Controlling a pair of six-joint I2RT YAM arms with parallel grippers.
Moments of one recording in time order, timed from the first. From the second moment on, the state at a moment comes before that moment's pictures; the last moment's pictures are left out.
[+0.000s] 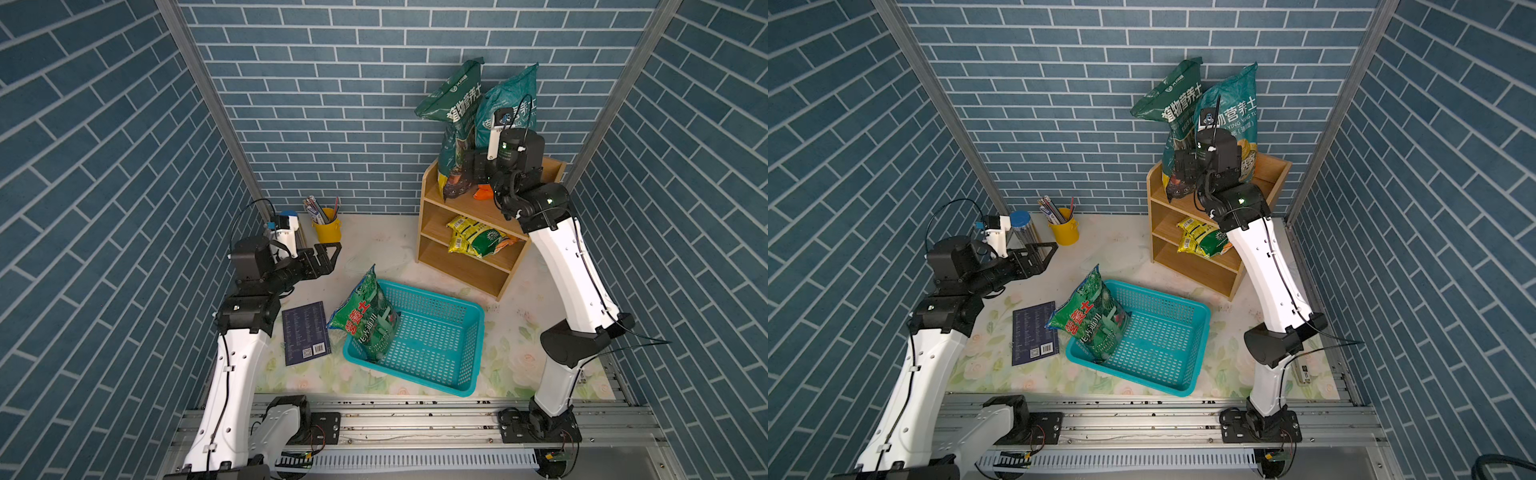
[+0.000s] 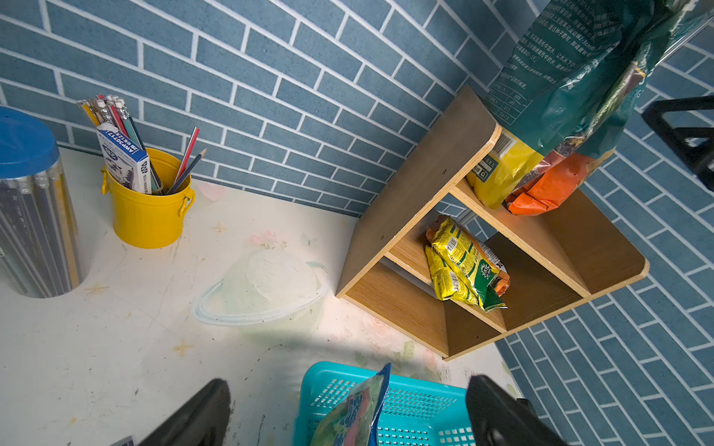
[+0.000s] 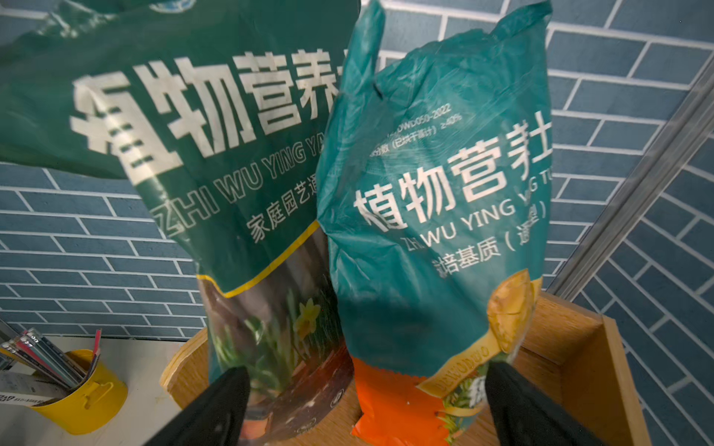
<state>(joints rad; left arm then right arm) 0.04 0.97 1.10 -0.47 0.55 -0.38 0.58 1.87 2.46 -0.75 0.52 -0.03</state>
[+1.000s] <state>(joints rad) 0.05 0.97 1.08 -0.46 0.55 -0.39 0.49 2.09 2.52 -0.33 0.68 -0.27</state>
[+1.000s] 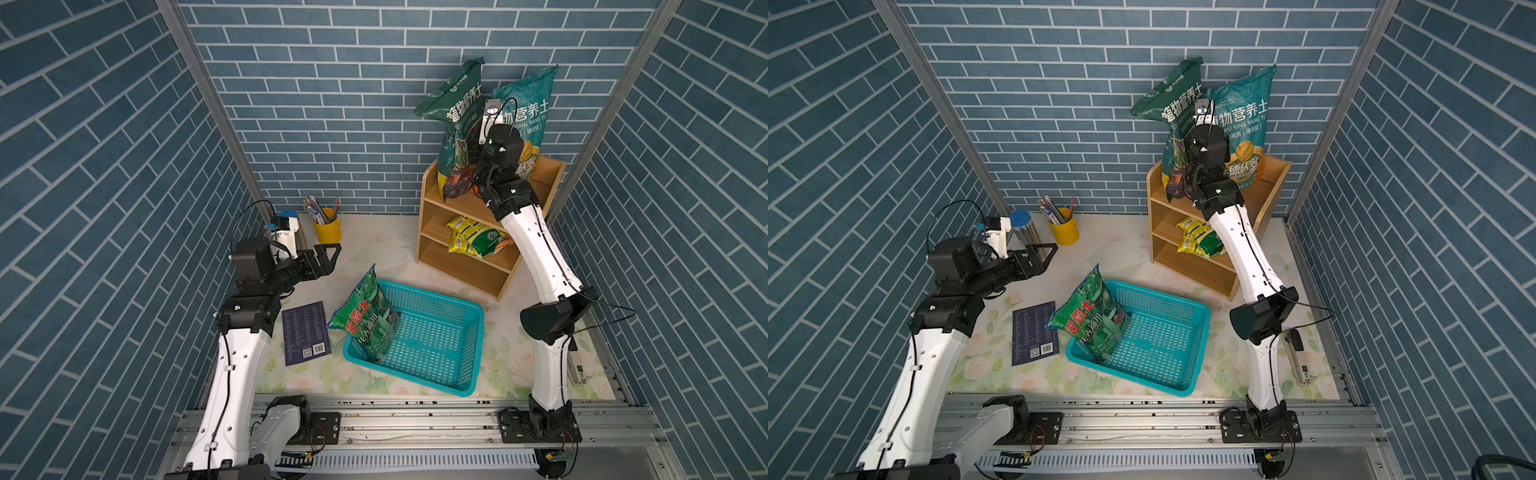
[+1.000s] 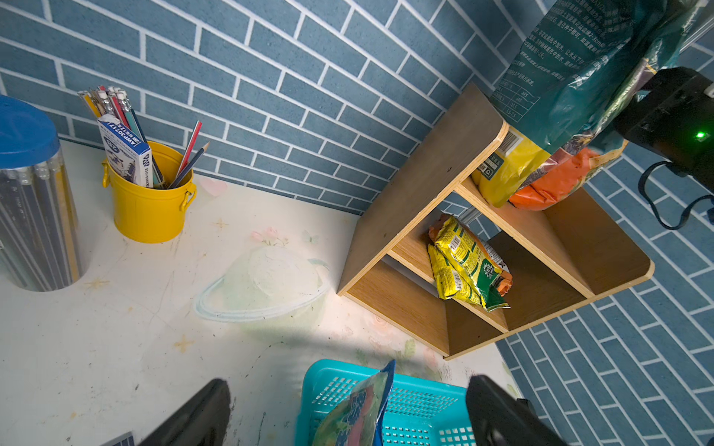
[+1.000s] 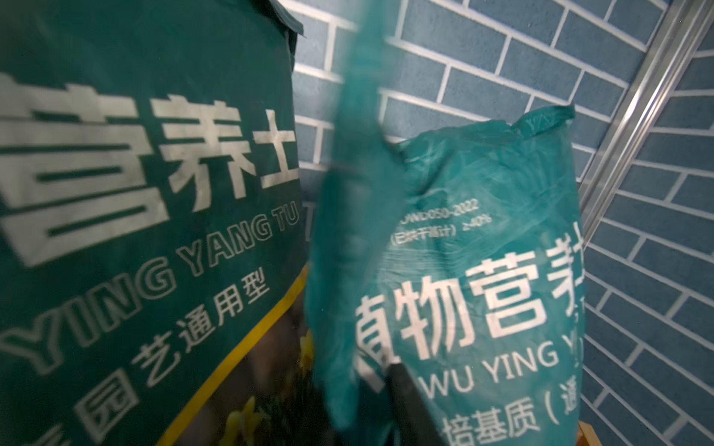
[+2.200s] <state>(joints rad) 0.11 0.98 1.03 -0.44 0.61 -0.40 0.74 1.39 1.86 -0.59 0.60 0.09</state>
